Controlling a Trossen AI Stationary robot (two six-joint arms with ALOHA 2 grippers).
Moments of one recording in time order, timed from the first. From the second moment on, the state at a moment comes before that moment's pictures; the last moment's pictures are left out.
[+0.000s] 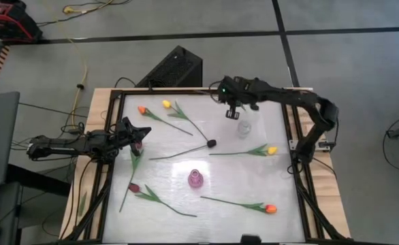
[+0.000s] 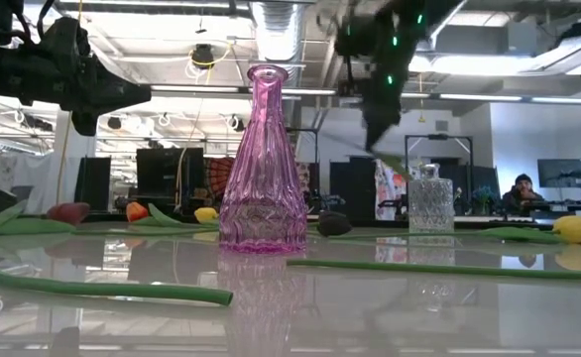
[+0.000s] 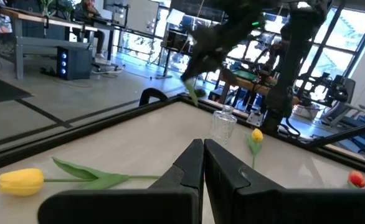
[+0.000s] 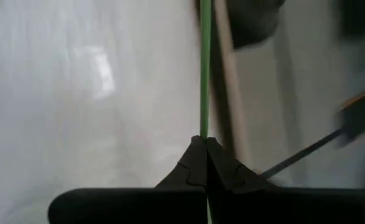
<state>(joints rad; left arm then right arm) 0.00 0.12 0.03 0.17 -0.44 -0.23 -0.42 1.67 1.41 -0.80 0.43 -0.41</state>
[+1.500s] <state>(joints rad) 0.00 0.12 0.03 0.13 -0.46 -0.51 0.40 1.68 1.41 -0.34 1.20 -1.75</state>
